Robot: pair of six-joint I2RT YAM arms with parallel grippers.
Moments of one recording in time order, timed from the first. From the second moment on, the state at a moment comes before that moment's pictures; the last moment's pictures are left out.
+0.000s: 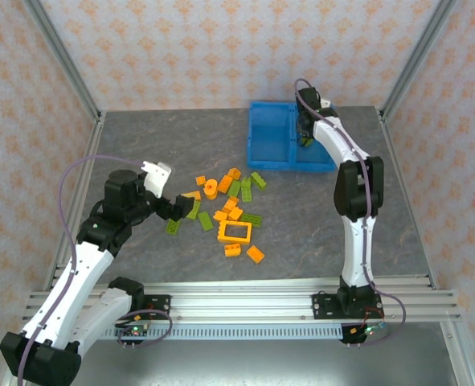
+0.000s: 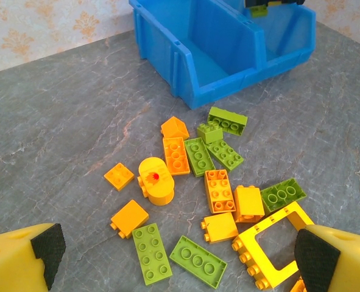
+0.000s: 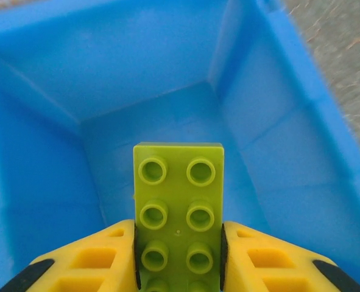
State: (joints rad) left arm -0.22 0.81 0.78 -0.48 0.31 0.09; right arm 0.21 2.25 2.02 -0.76 0.37 0.48
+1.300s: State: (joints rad) left arm -0.47 1.05 0.87 -0.57 -0.13 -0.60; right arm 0.26 1.29 1.18 -0.69 0.03 0.63
